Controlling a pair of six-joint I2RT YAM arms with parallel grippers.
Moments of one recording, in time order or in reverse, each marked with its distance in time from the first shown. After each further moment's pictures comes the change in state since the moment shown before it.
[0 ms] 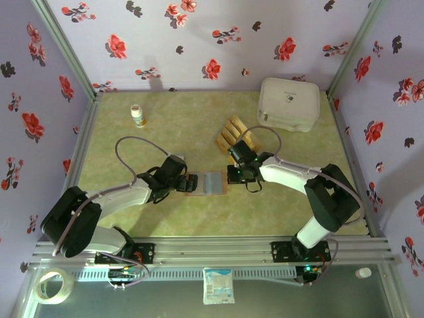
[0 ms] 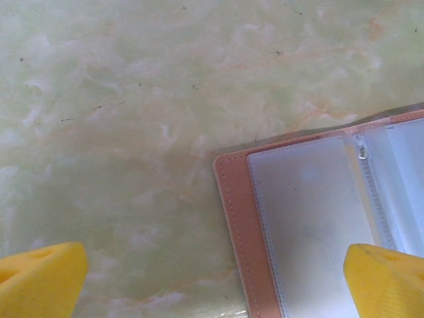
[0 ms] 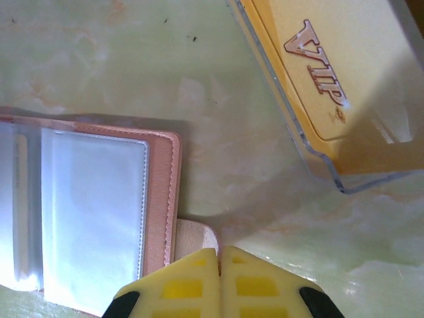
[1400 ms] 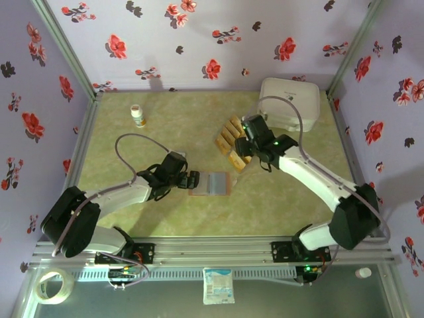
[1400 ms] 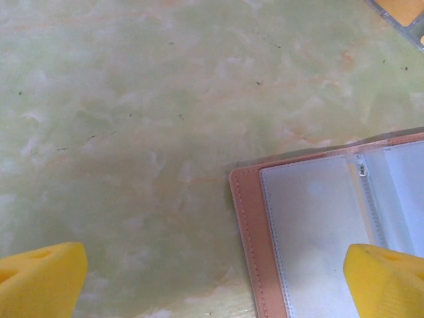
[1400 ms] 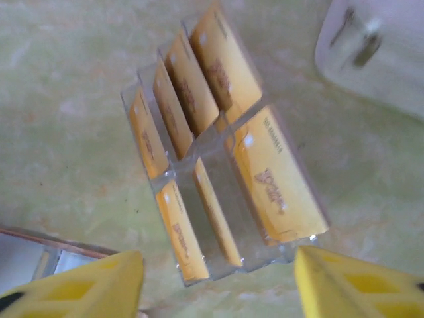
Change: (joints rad) left arm 0.003 0.000 0.037 0.000 0.008 0.011; right arm -0.077 -0.158 0.250 -0.181 0.293 -0.303
